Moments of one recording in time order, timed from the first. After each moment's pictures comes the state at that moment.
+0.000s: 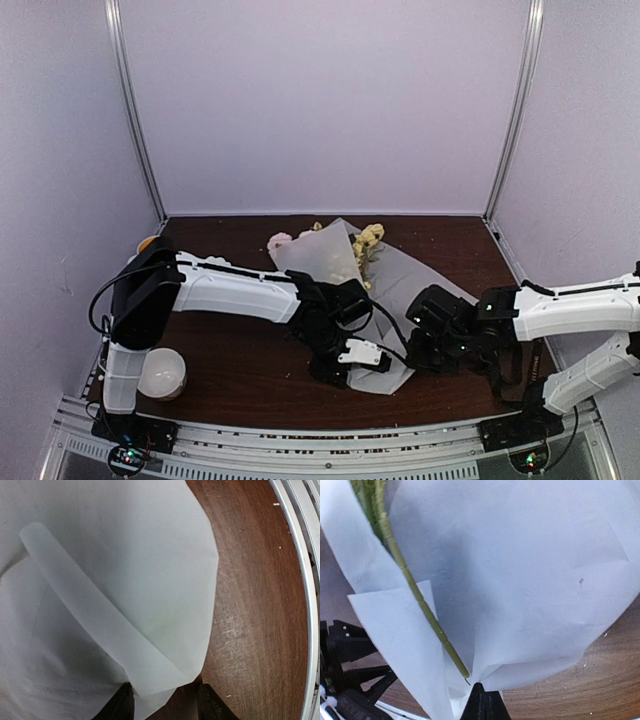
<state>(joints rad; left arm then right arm) -1.15 2.15 1.57 -0.71 0.24 0.68 1.03 1.28 0.72 -0.60 0.10 1.32</state>
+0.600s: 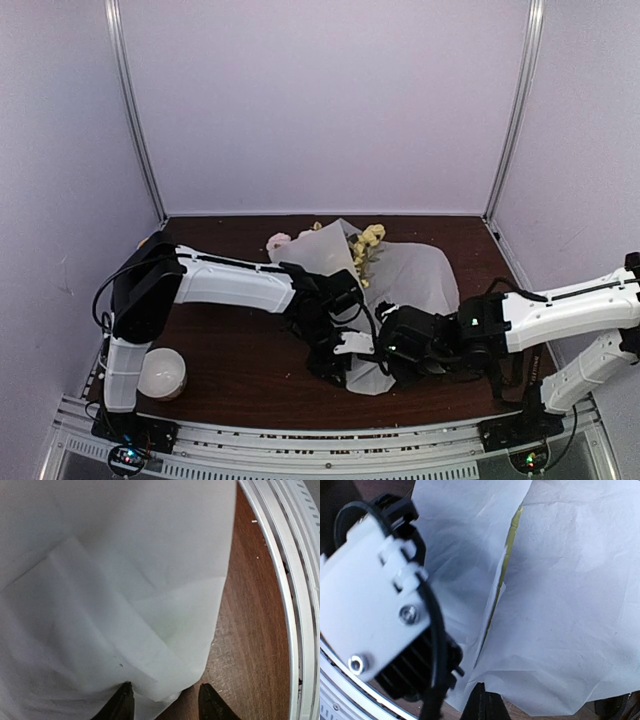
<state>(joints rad) -1.09 2.16 1.56 -0.71 0.41 0.68 1.27 1.37 0.90 -0.70 0.40 0.68</state>
